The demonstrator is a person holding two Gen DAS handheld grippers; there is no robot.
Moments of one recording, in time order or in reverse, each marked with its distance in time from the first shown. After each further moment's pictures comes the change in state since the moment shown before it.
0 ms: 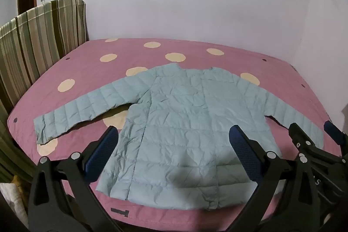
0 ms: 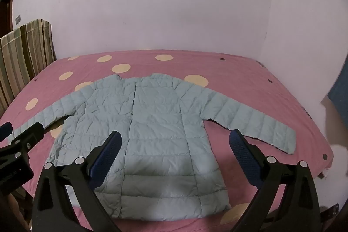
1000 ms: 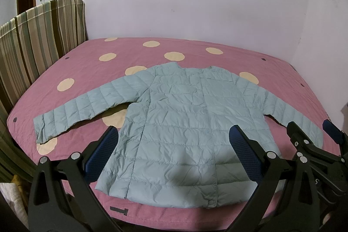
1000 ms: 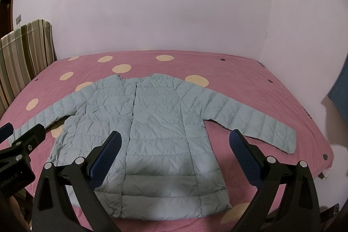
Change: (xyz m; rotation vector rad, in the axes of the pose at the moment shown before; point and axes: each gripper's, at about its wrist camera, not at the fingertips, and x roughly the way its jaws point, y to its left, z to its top) left arm 0.000 0.000 -0.005 0.000 0.006 -0.005; right arm 0.000 0.000 -0.002 0.003 -0.001 0.006
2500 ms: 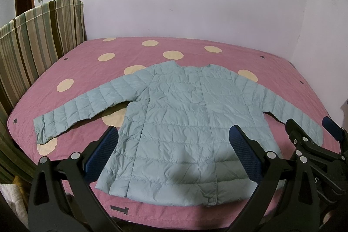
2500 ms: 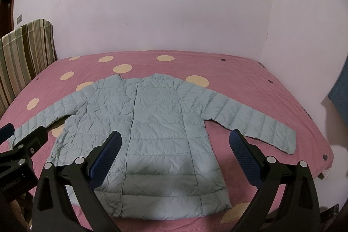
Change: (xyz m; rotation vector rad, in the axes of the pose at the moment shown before) left arm 0.000 -0.004 0.001 0.007 0.003 0.002; right arm 0.002 -0.001 -0.002 -0.001 -0.001 0.000
